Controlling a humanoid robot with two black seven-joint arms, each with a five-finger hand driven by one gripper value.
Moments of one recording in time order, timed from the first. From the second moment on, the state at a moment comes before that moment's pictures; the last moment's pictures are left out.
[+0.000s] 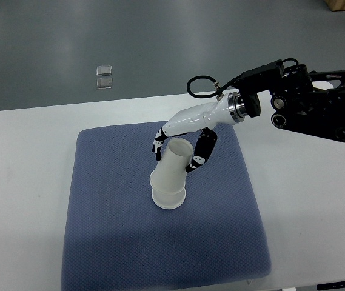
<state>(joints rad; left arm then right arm) -0.03 0.00 -0.10 -0.15 0.12 0.08 0.10 1.40 -0.39 -0.13 1.20 -1.31 0.30 0.42</state>
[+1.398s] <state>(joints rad) -0.03 0.00 -0.10 -0.15 0.12 0.08 0.10 1.44 -0.41 -0.10 1.19 -1.26 0.34 0.42</state>
